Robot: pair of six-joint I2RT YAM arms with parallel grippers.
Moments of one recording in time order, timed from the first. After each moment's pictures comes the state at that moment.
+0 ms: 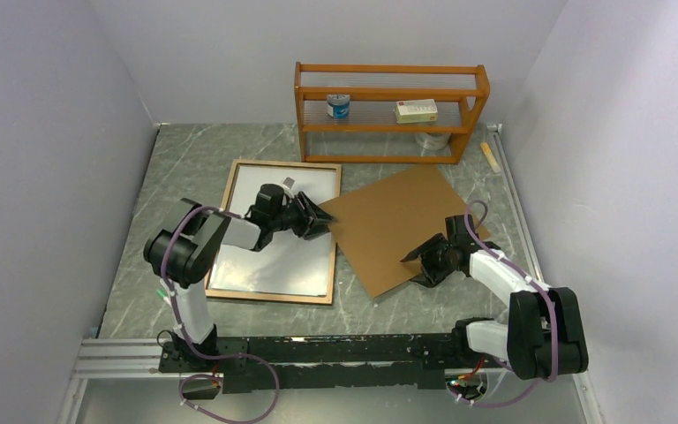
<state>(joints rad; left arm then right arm) -0.45 1.85 0.78 0.54 0.54 -1.21 0.10 1.21 0.47 -0.41 -0.31 1.15</state>
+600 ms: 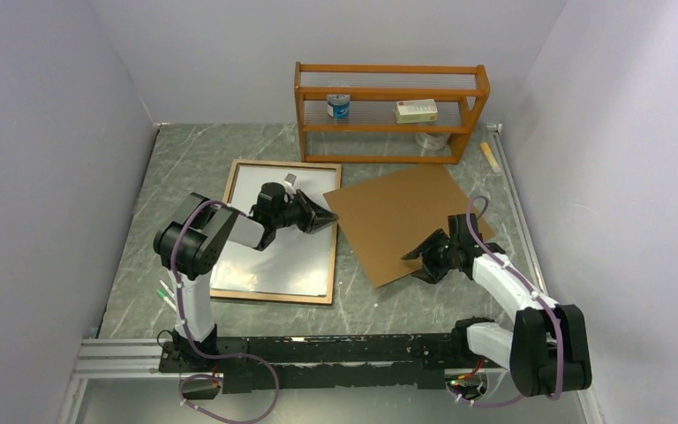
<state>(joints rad) -0.45 1.95 0.78 0.77 0.56 -1.32 0.10 1.13 0.47 -0.41 -0.32 1.08</state>
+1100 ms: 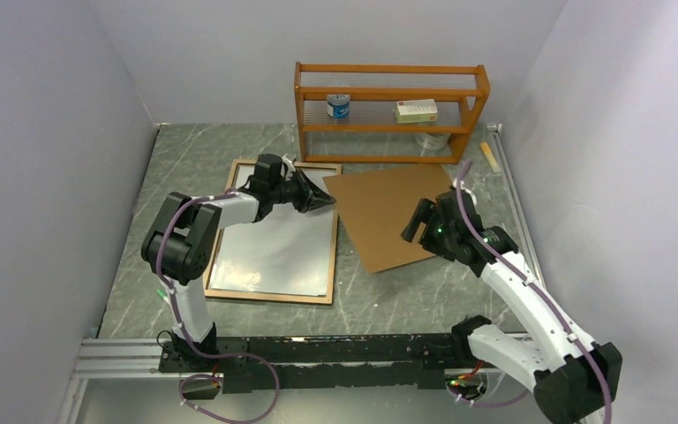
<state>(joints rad) -0.39 1.88 1.02 0.36 0.66 -1.20 0.32 0.94 0.77 -0.71 0.05 0.77</state>
